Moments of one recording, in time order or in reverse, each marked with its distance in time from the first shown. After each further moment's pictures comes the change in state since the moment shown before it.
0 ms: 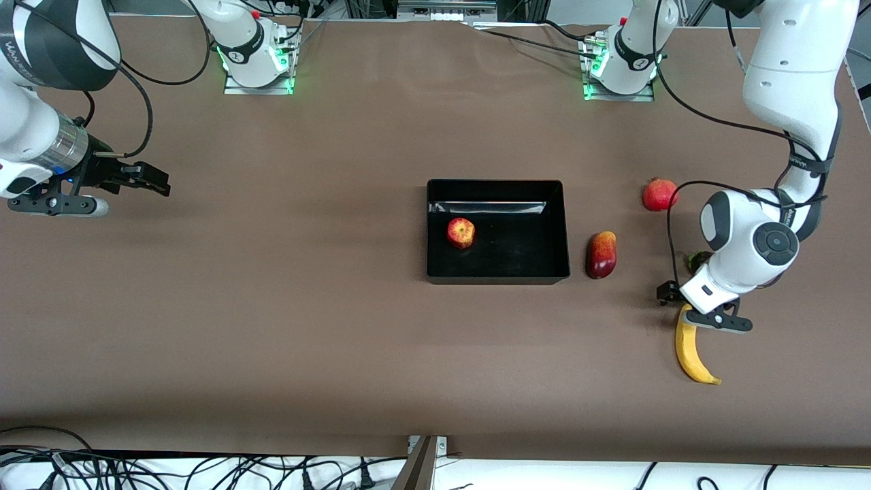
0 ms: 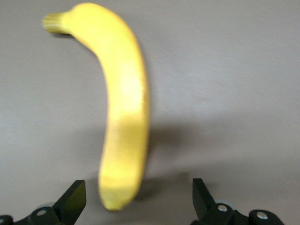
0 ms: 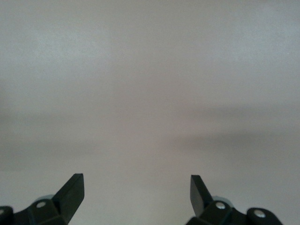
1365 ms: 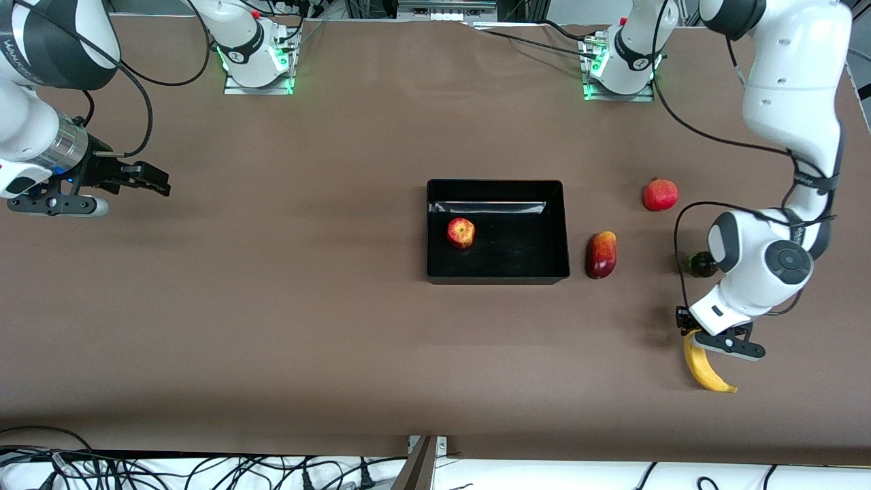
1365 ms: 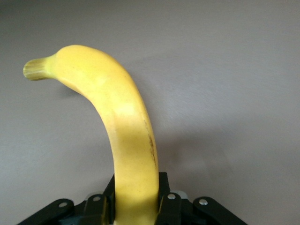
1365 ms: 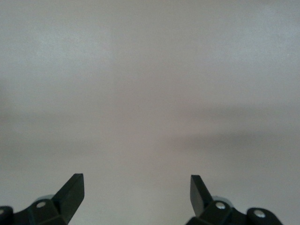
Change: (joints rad) left arm -0.011 0.026 -0.009 0.165 -0.013 -0.103 0.129; right arm 0.004 0.003 0.001 0.011 0.000 -0.010 0.000
